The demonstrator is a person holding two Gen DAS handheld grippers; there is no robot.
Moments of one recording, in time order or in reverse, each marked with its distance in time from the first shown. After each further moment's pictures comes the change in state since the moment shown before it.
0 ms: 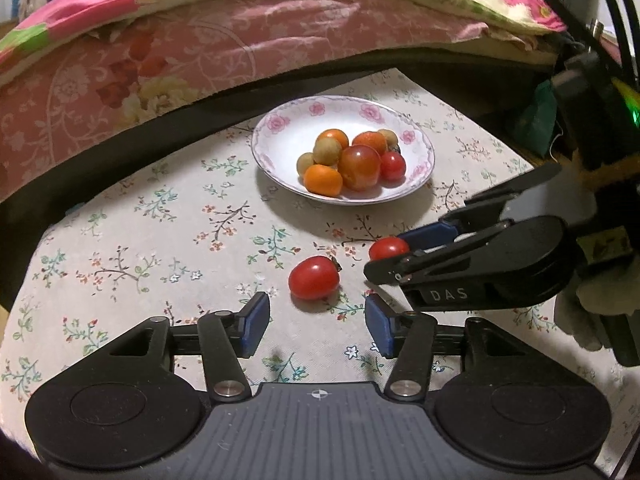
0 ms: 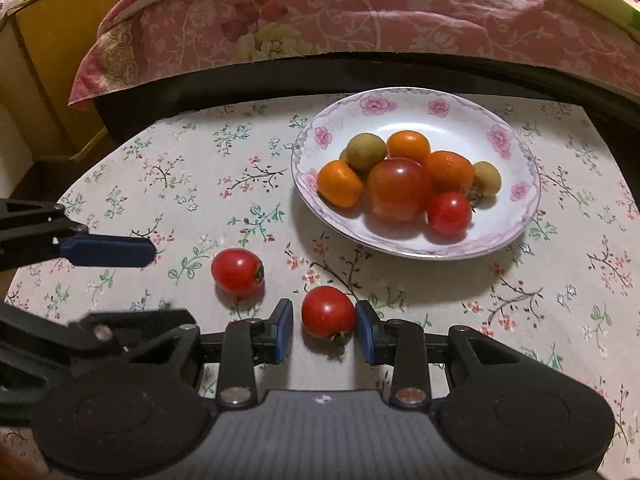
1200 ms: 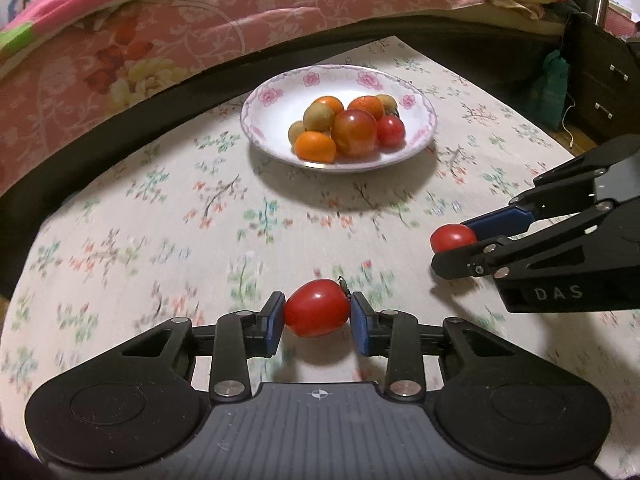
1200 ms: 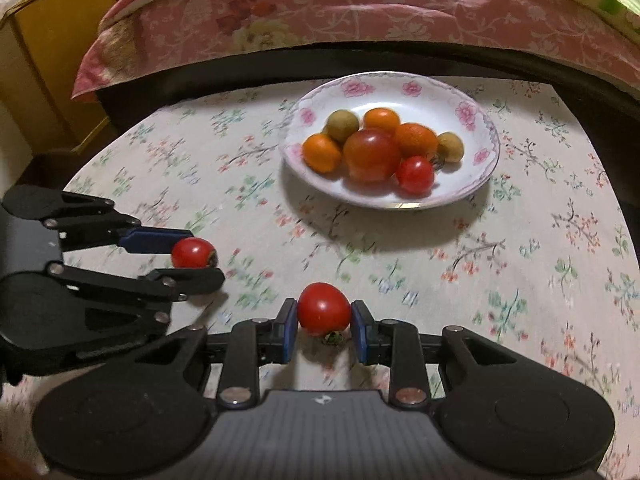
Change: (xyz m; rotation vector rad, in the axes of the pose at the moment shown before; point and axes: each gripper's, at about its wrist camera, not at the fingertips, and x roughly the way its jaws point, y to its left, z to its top) left arm 0.007 -0.019 -0.012 0.025 0.064 0.057; right arm -0.035 -0.004 -0.026 0.015 0.034 -0.012
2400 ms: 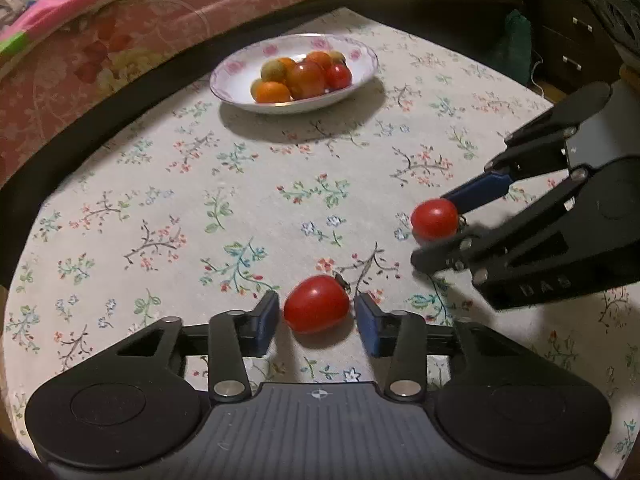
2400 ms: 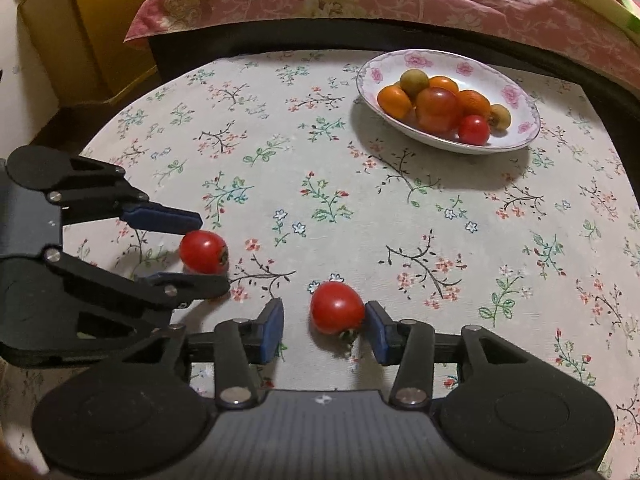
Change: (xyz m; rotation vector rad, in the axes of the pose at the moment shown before) left arm -0.023 -0.020 -0.048 0.135 0.021 -0.020; right arm -0.011 0.043 -0.049 -0.108 0.023 0.005
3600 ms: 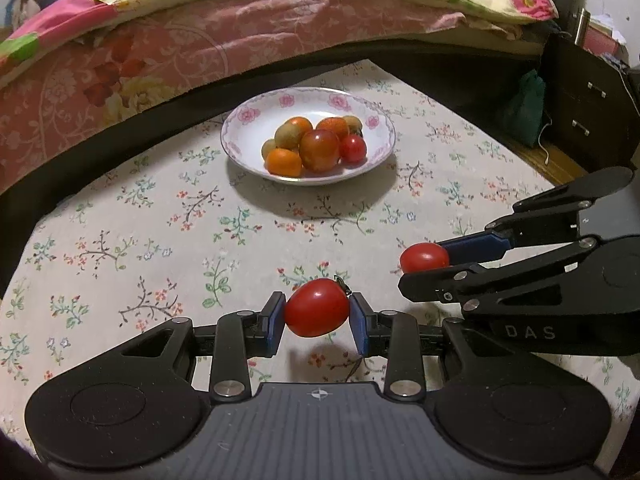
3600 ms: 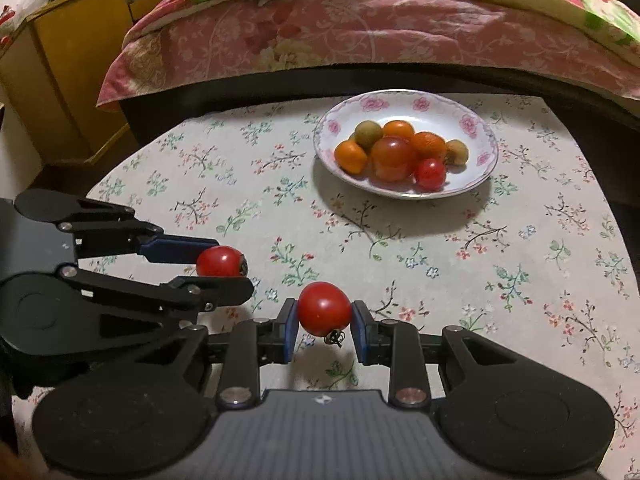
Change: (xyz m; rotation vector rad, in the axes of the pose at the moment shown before) left arm 0.000 0.014 0.040 -0.137 -0.093 -0.036; right arm -0.019 -0.021 0.022 0.128 -0.103 -0.019
